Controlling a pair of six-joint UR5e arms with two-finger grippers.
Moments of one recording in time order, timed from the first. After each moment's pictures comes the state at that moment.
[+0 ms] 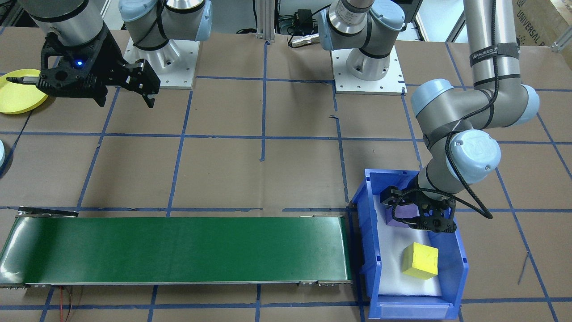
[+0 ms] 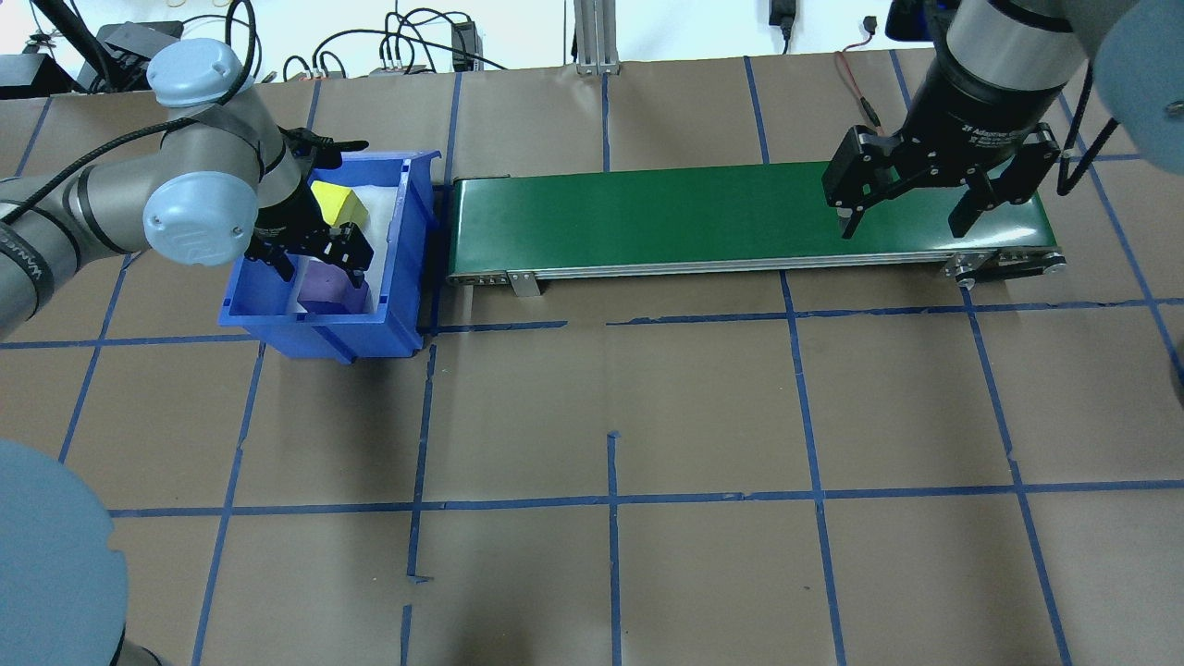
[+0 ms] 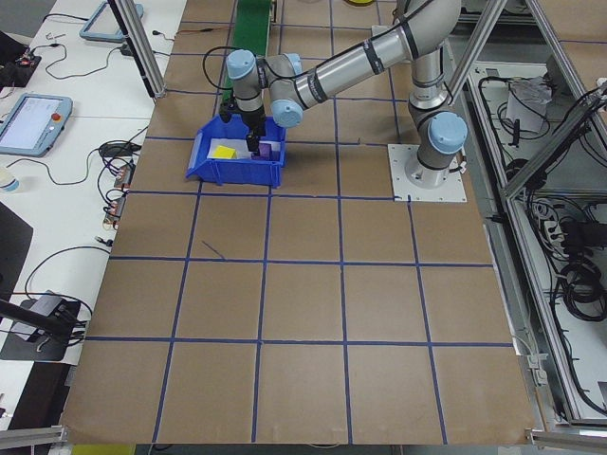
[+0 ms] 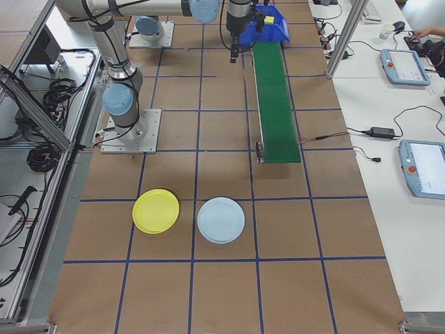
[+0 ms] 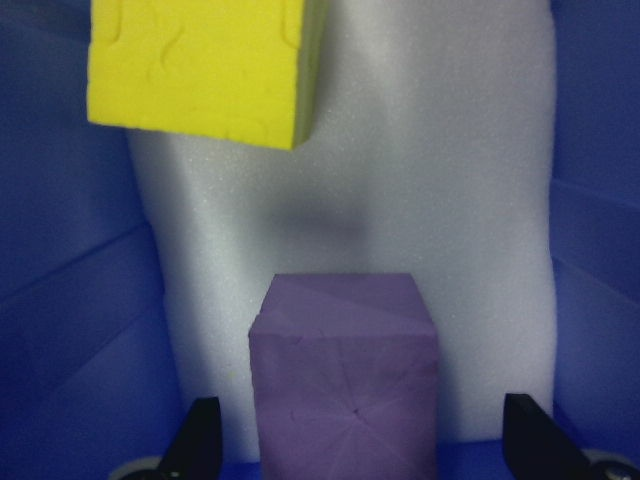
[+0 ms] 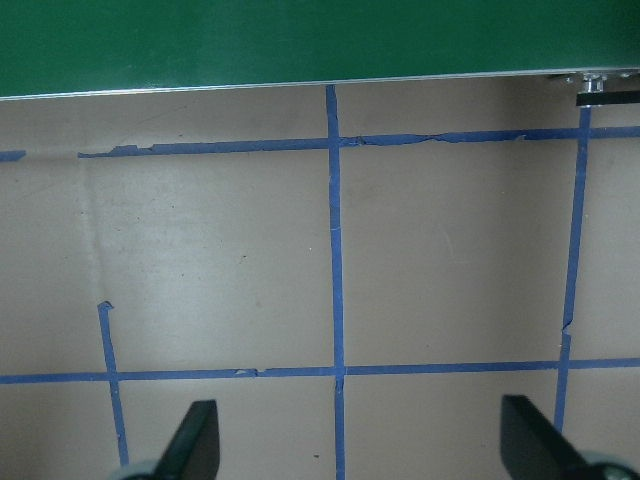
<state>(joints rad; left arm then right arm) -1.41 -1.96 -1.72 -1.13 1.64 0.29 1.53 -1.60 1.57 -1.49 -1.55 -0.01</state>
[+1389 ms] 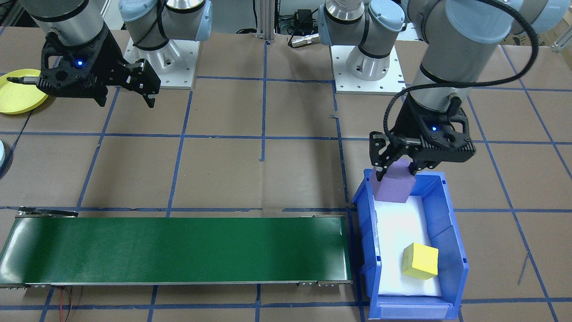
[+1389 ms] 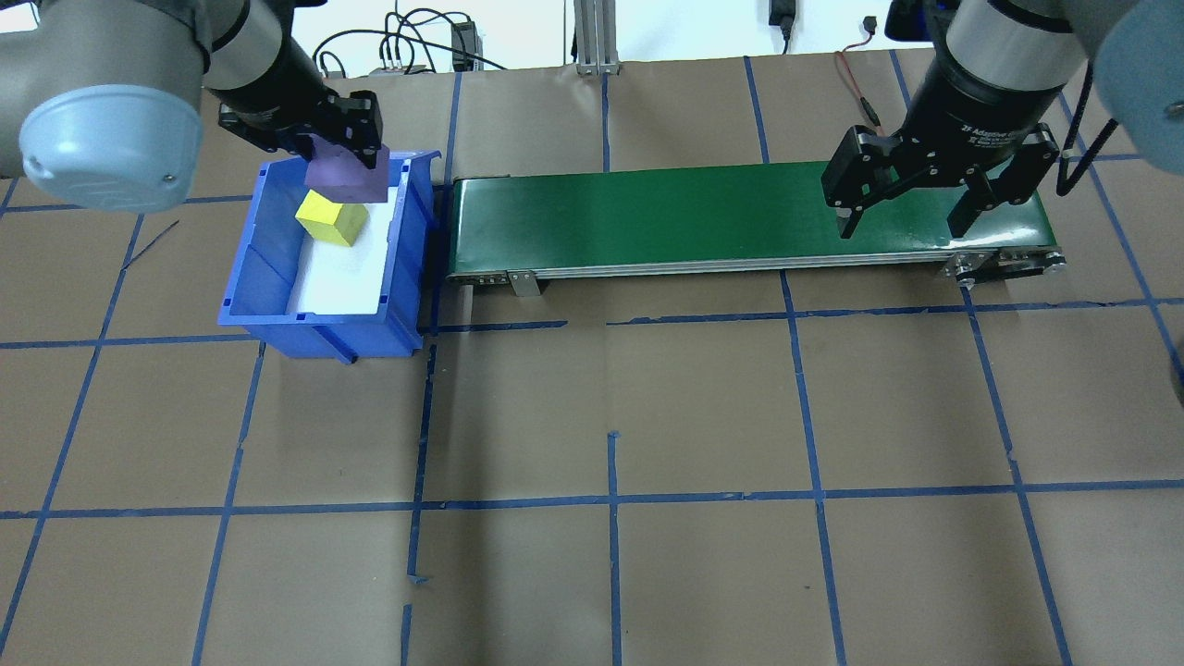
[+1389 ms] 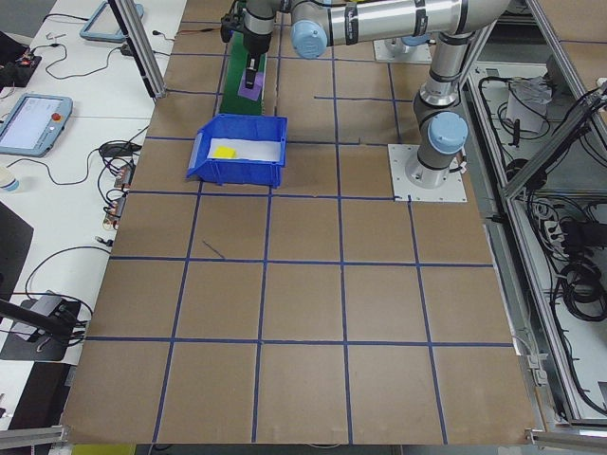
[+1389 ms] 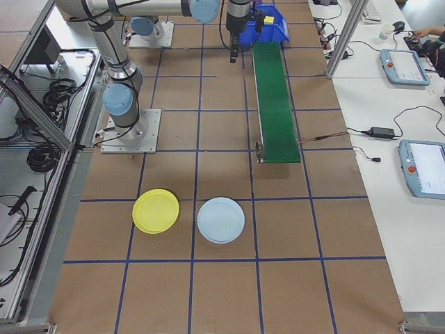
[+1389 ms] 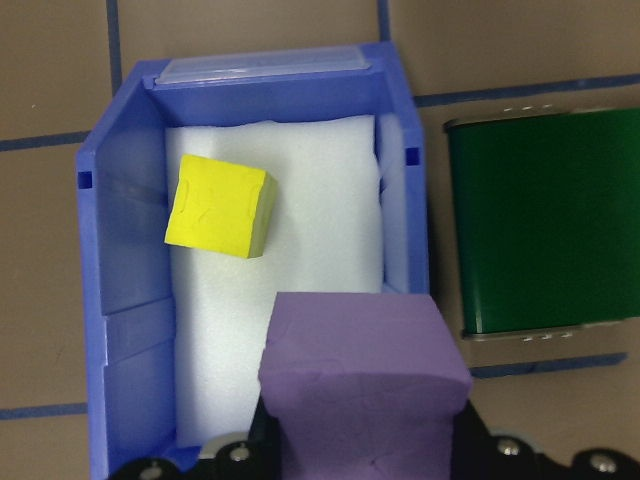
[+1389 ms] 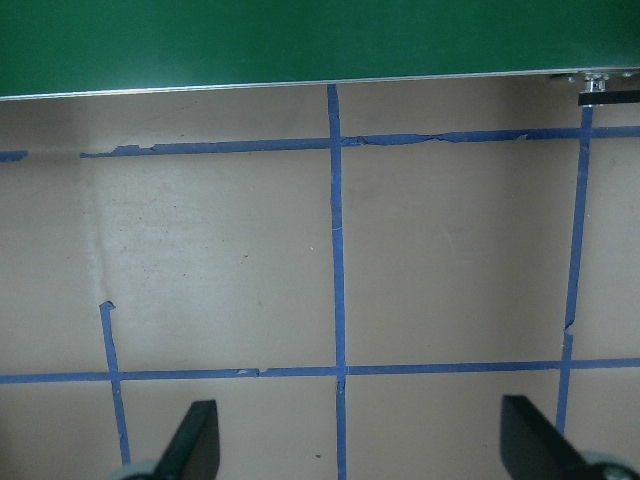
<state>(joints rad) -1.59 -1.70 -1.58 -1.19 1.54 0.00 1.53 -1.60 1.57 -1.49 -1.55 -0.01</state>
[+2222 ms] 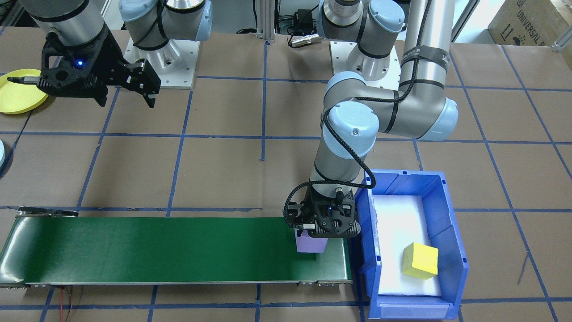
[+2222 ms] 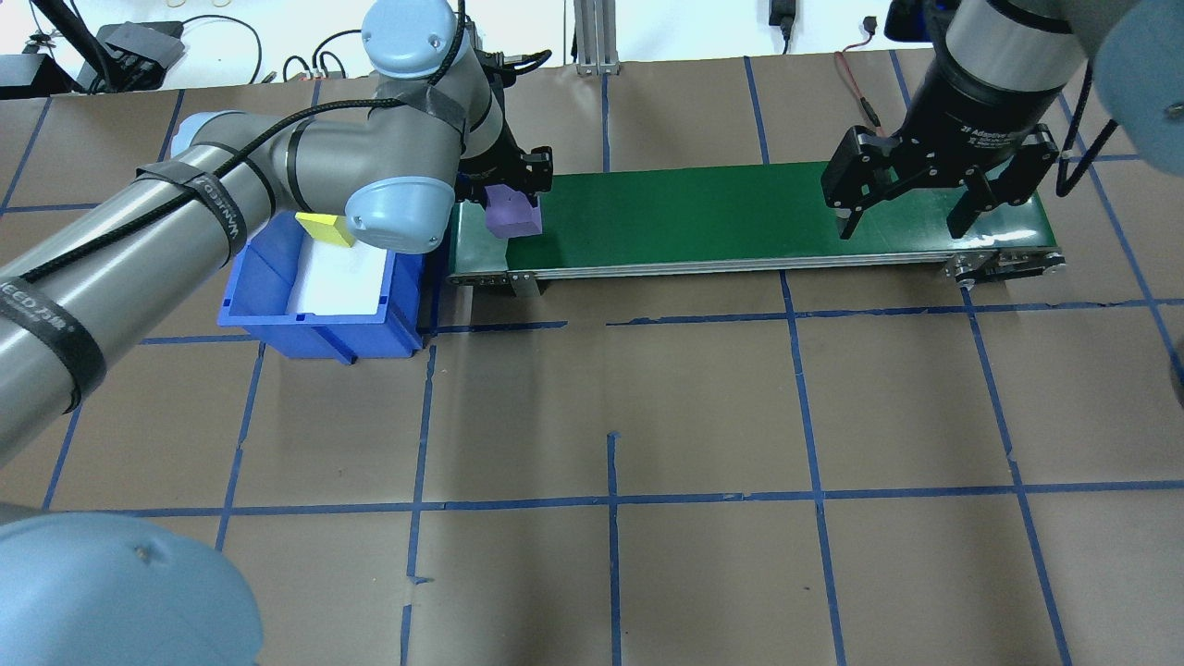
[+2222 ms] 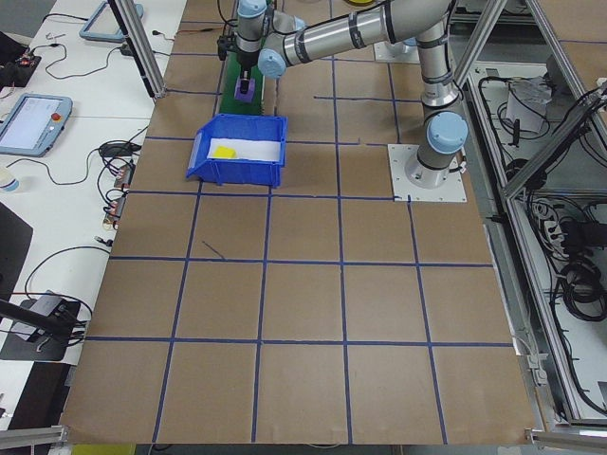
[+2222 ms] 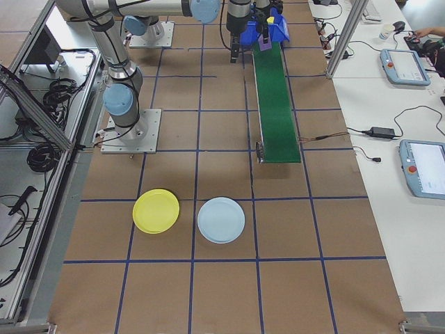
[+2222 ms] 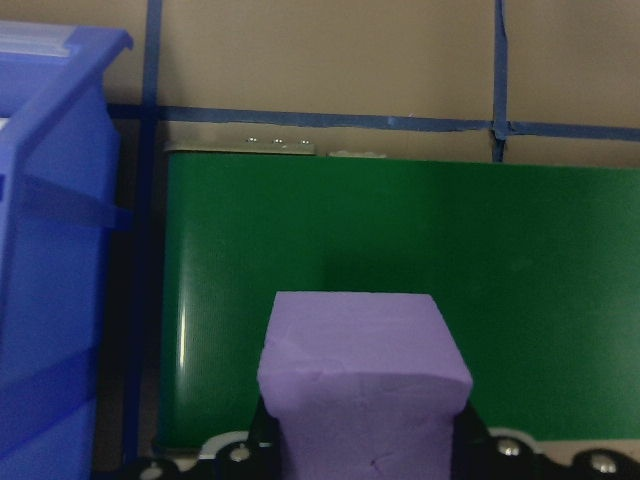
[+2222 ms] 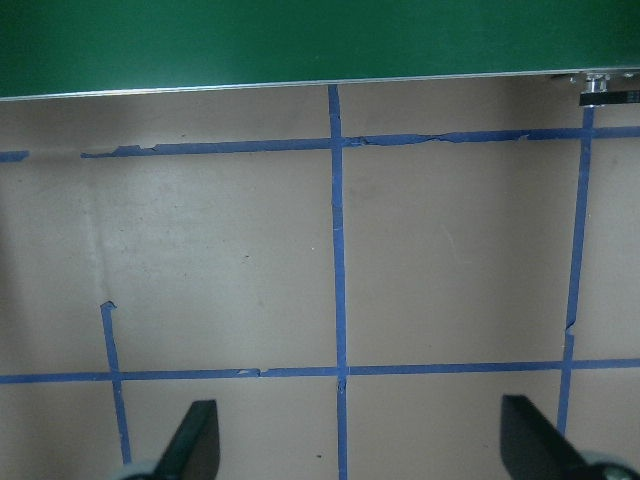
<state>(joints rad) -1.75 -2.03 -1.57 -0.89 1.54 -0.22 1.53 -1.60 1.57 -1.49 -1.54 -0.01</state>
